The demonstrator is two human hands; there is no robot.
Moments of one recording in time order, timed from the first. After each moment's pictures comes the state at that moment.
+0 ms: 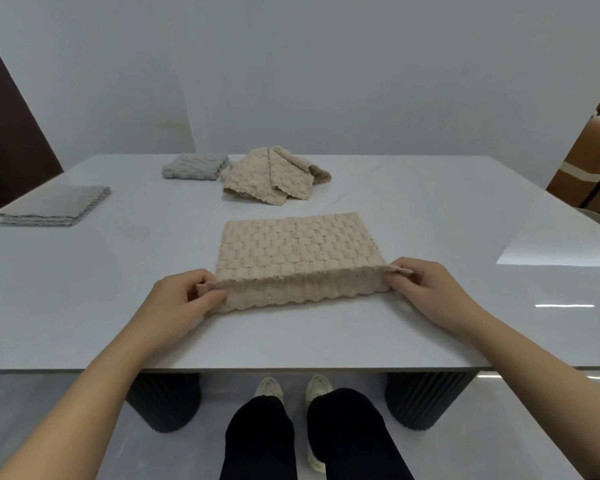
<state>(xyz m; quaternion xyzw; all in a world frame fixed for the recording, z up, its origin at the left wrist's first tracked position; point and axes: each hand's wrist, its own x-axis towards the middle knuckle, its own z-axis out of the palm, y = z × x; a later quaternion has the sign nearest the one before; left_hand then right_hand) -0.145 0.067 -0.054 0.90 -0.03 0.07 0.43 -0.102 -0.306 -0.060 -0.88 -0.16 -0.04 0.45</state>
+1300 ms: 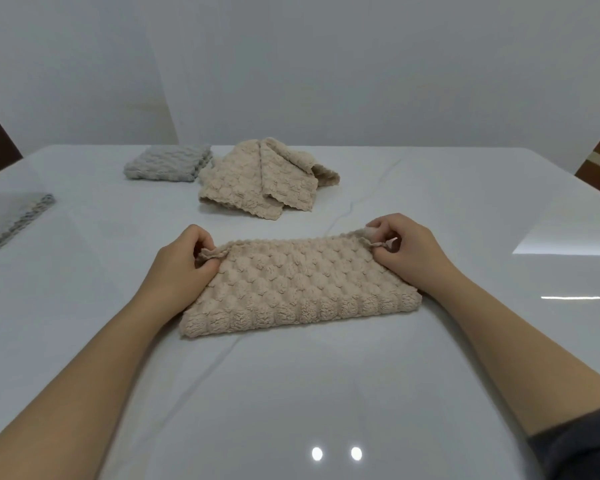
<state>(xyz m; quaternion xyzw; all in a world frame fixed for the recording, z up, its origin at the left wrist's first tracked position) 0.025 0.063 -0.068 0.92 0.00 0.14 0.36 0.070 -0.274 -0.070 -0.89 -0.14 -0.11 0.41</state>
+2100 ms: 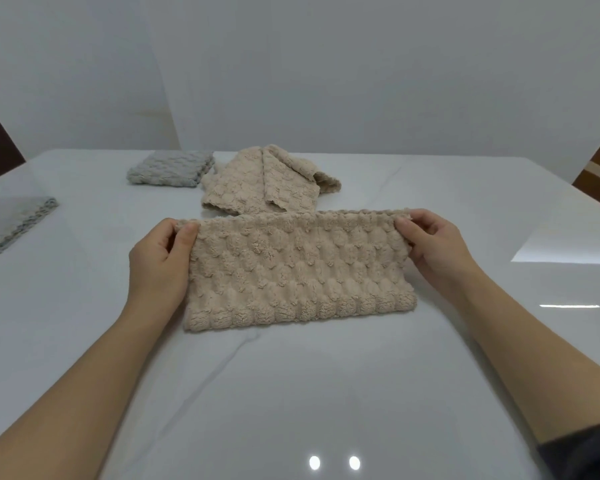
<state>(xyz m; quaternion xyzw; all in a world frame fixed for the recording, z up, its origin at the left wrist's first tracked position) 0.022 0.066 -0.062 0.81 0.03 0.30 0.50 0.063 -0.277 -0.049 -0.61 -0.04 -0.05 0.79</state>
